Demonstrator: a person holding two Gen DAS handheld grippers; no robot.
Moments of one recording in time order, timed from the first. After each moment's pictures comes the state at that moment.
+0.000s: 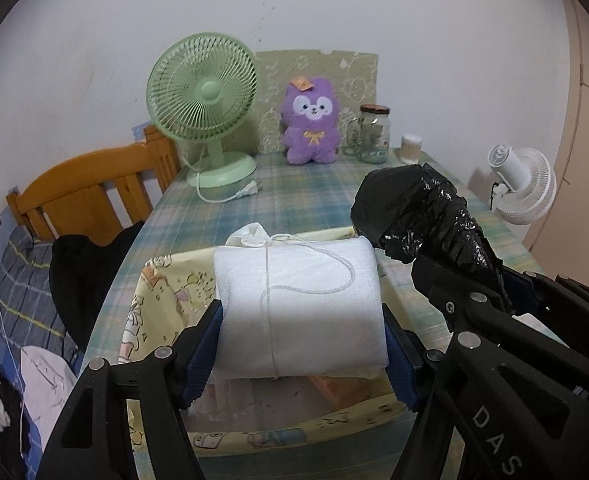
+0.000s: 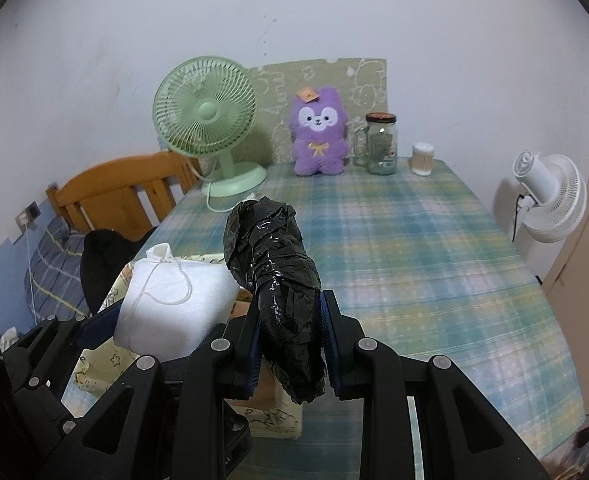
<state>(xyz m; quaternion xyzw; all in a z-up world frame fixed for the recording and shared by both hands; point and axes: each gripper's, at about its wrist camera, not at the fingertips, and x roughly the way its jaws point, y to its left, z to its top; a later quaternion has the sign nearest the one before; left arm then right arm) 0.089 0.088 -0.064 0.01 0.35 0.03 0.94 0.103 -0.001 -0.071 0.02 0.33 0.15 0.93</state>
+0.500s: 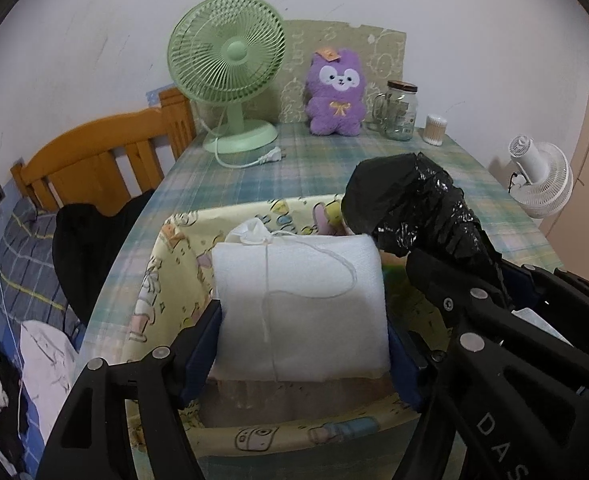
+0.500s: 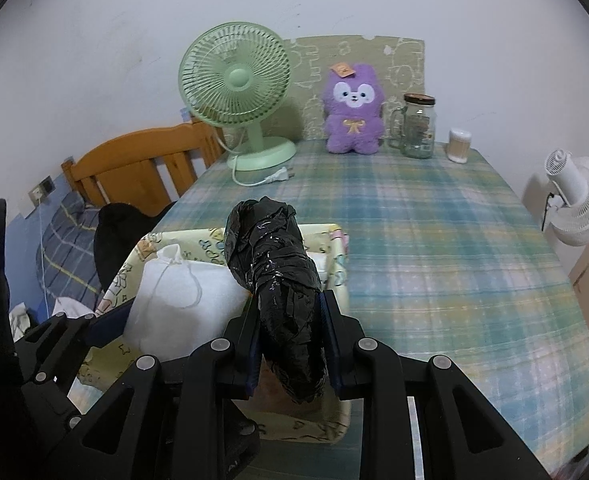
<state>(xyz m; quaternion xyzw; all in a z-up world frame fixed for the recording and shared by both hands) 0.091 0.117 -0.087 -0.02 0.39 0.05 0.92 0.114 0.032 -0.090 0.01 0.35 0.19 0.92</state>
